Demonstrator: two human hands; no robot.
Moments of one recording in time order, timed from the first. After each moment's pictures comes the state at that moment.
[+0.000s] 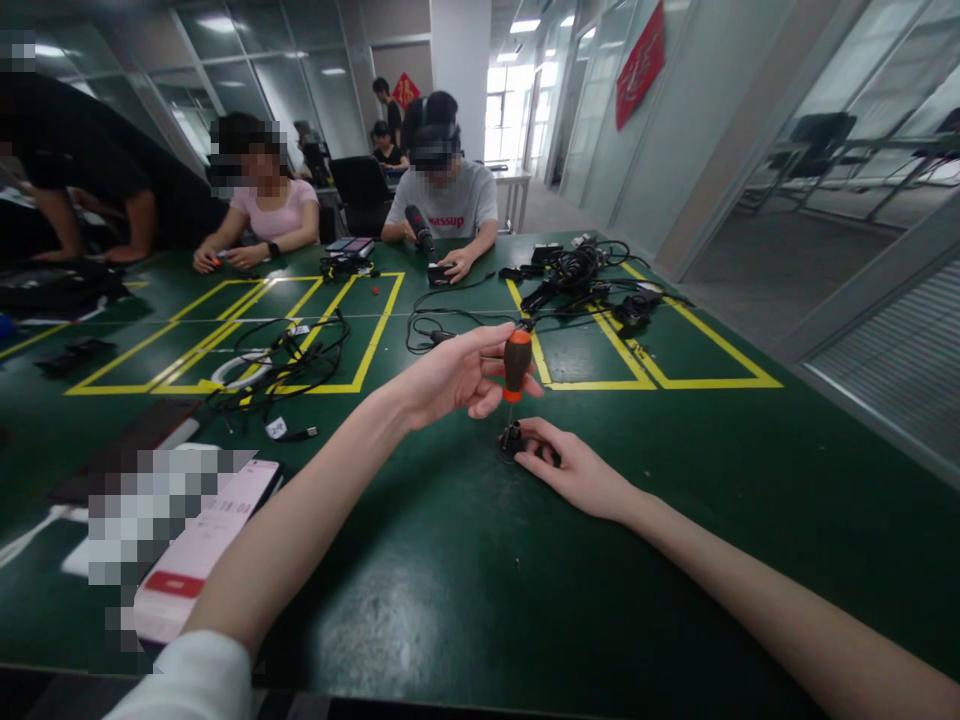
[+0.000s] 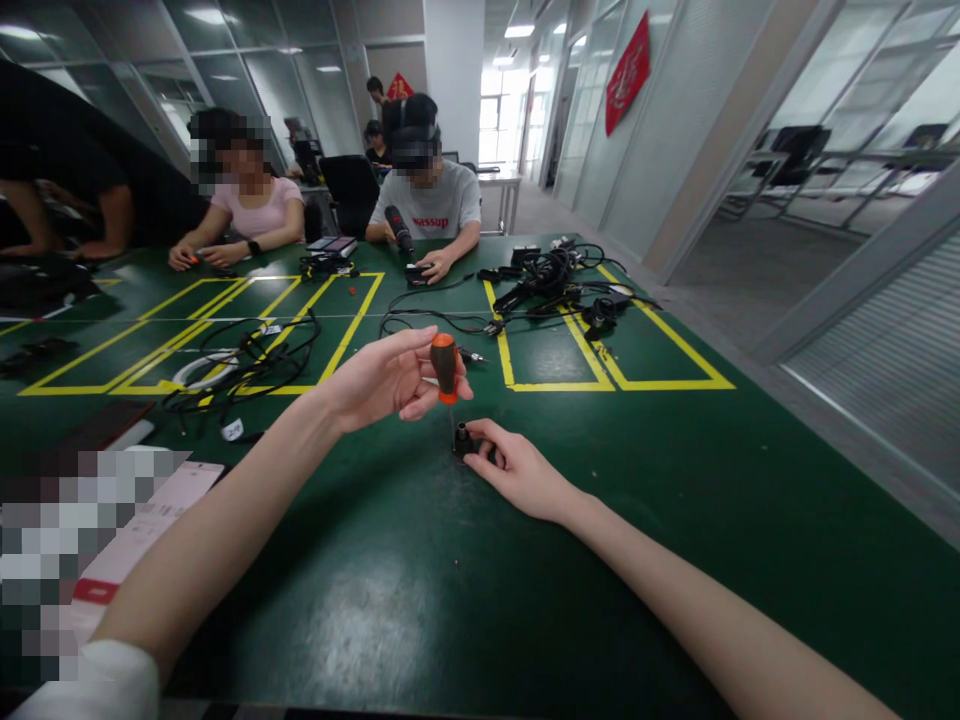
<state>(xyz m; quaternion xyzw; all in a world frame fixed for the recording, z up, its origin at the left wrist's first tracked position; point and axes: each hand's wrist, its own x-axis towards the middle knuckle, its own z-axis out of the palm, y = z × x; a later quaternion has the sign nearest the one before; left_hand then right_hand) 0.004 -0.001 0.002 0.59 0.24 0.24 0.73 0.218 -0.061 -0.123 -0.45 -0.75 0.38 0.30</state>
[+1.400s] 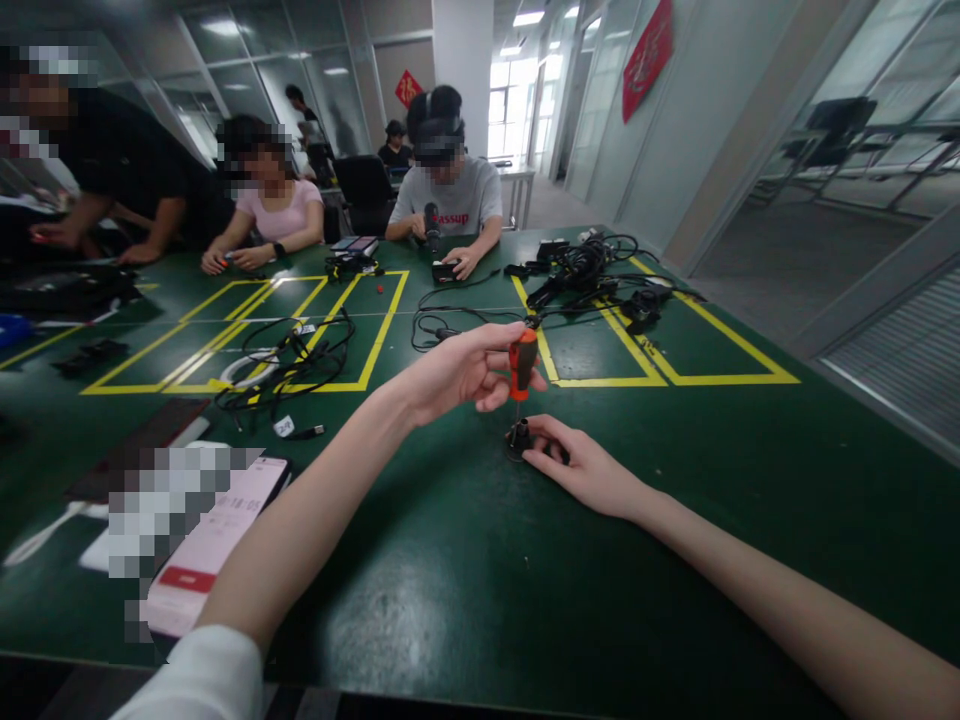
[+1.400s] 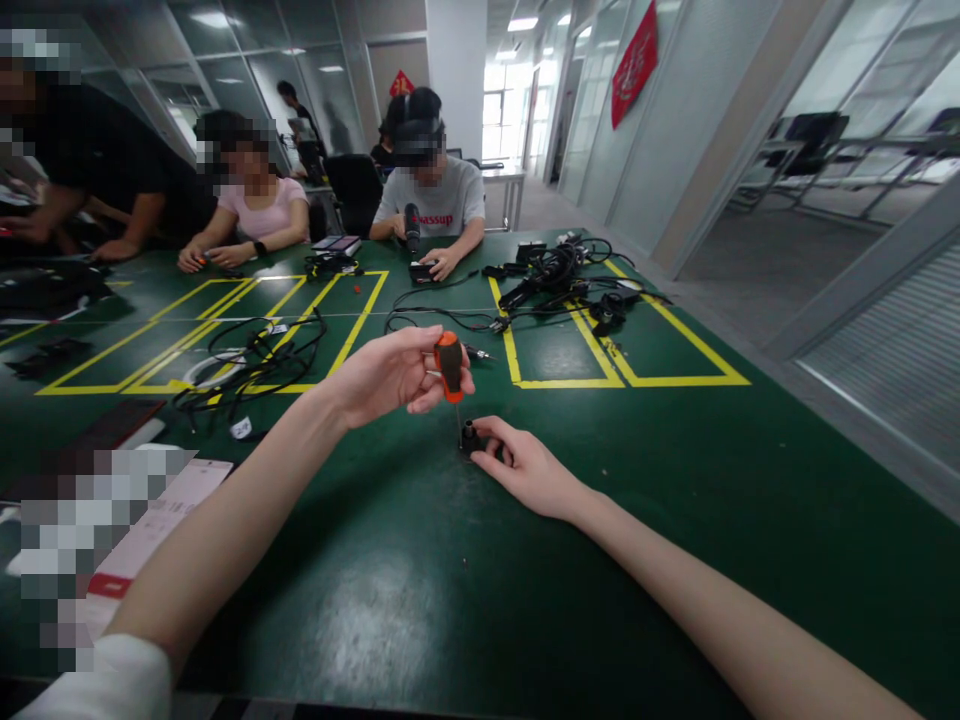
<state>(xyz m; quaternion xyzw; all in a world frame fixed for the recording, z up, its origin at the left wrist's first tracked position) 0.003 -0.001 0.004 0.60 0.24 0.25 0.72 0.220 -0.059 -0.126 -0.45 -0.76 0.37 0.30</state>
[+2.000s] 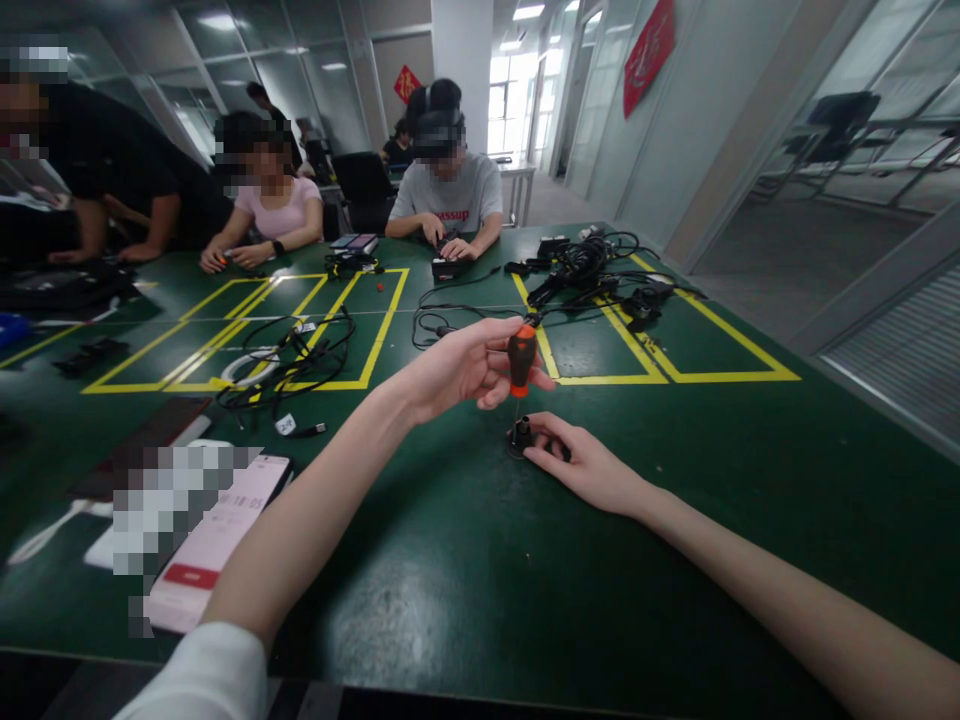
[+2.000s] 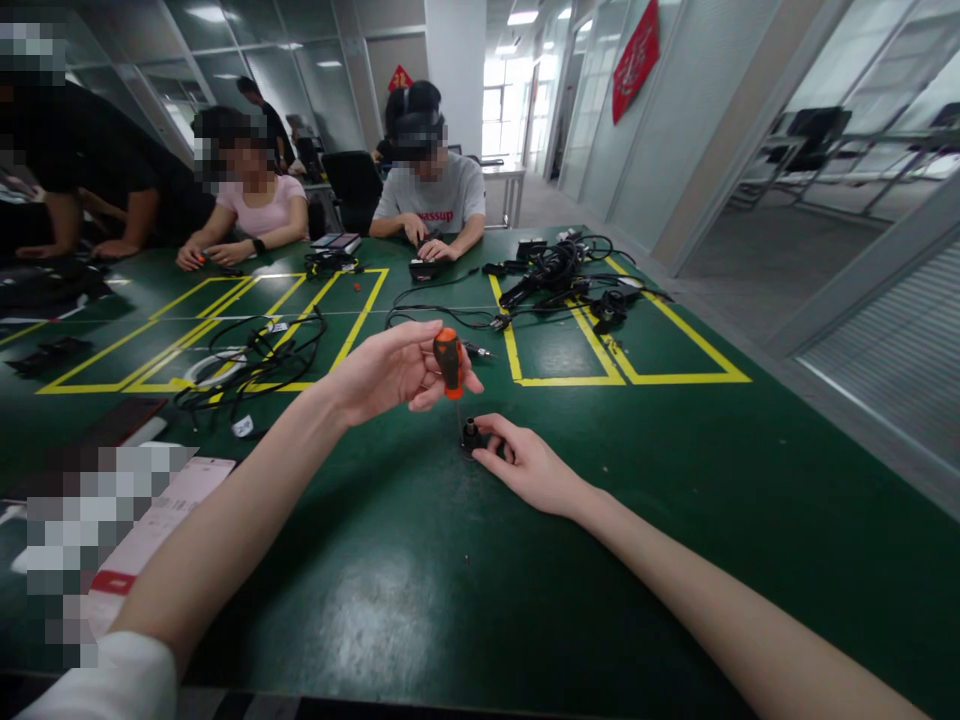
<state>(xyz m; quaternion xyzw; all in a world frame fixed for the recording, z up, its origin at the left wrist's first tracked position) 0.002 -0.002 0.006 0.61 0.24 0.25 0.71 0.219 -0.061 -0.123 -0.46 -0.75 0.38 0.29</state>
